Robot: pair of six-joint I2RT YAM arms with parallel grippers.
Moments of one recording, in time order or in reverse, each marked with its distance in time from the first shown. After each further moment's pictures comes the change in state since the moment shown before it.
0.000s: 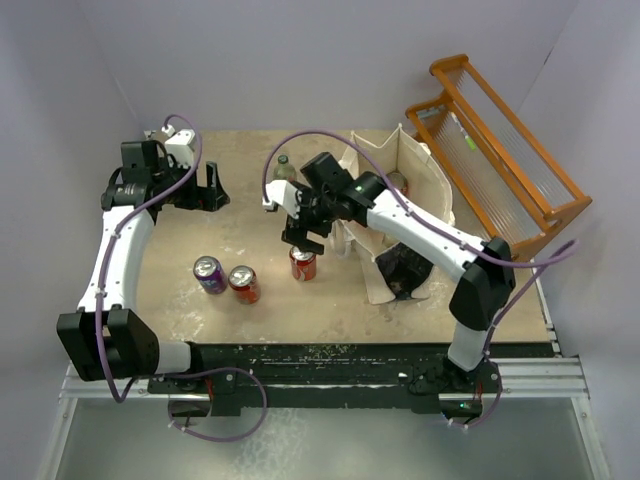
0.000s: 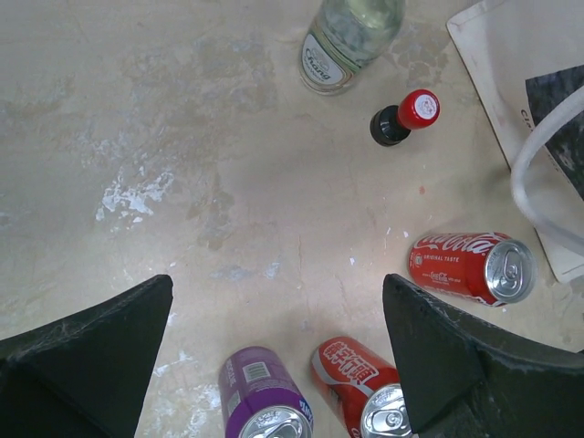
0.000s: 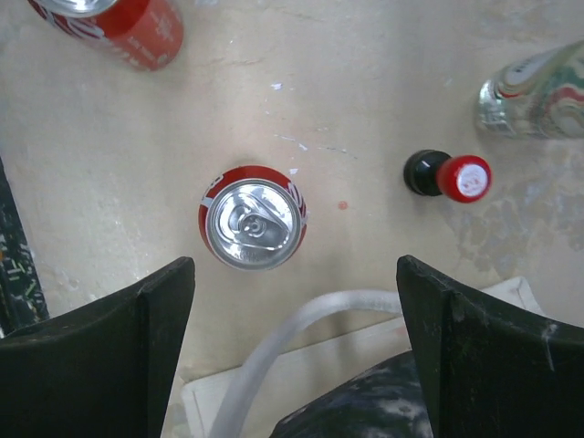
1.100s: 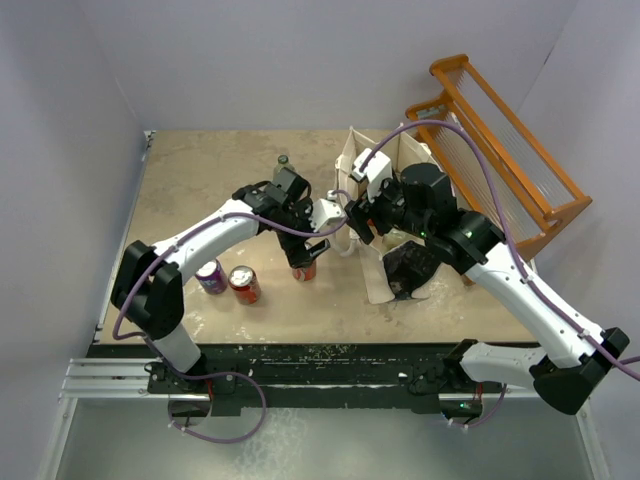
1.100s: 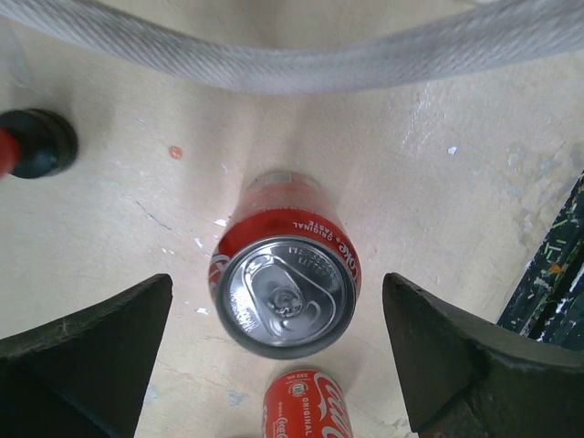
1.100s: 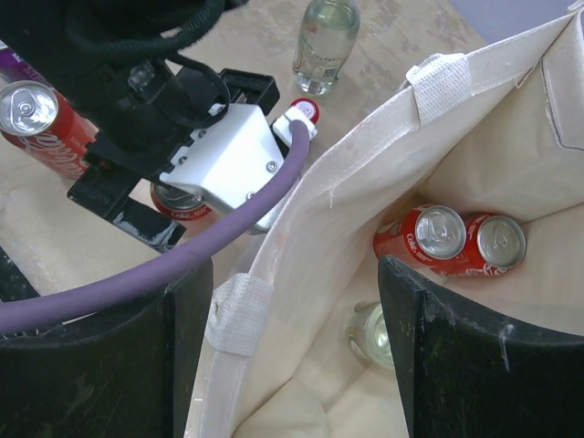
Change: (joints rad) left arm -0.727 0.327 0.044 -0.092 -0.153 0.420; right arm -0.105 -0.603 -0.390 0.225 0.206 0.358
